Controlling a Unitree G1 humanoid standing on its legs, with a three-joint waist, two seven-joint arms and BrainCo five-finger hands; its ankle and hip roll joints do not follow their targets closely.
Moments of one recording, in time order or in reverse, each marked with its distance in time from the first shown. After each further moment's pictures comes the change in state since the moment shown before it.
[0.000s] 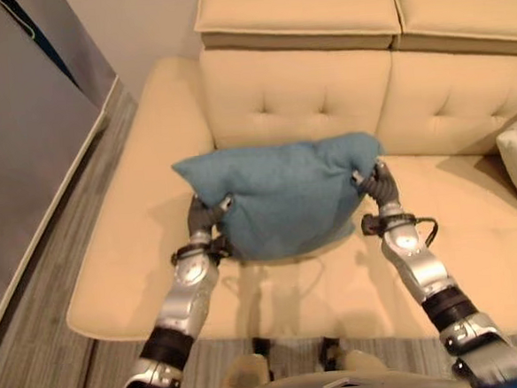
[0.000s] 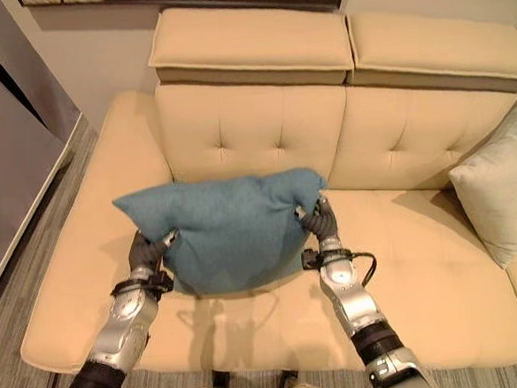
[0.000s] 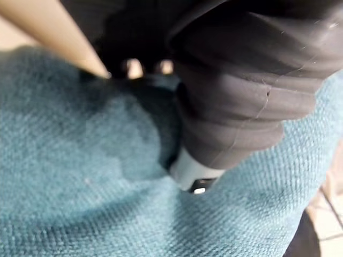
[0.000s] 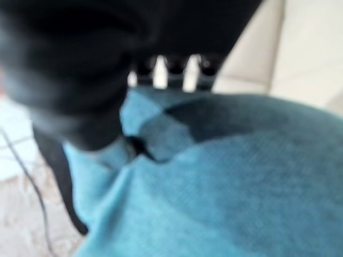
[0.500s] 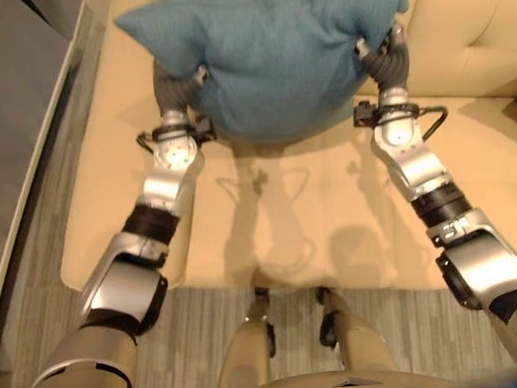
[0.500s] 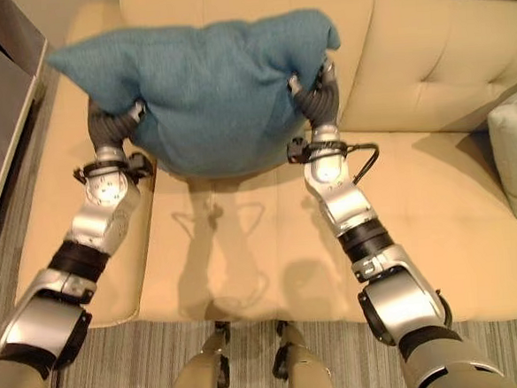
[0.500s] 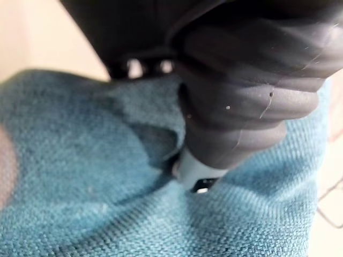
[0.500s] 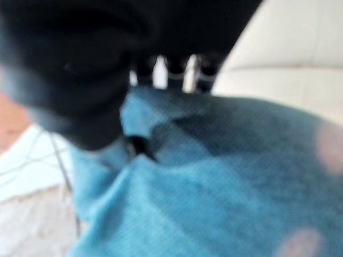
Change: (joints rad) left arm -0.629 0.186 -0.132 0.282 -0.004 -0.077 0.127; right arm -0.515 -0.095 0.042 0.116 -0.004 -0.002 -0.200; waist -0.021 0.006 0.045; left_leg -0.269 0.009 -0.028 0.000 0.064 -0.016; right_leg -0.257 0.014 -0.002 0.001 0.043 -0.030
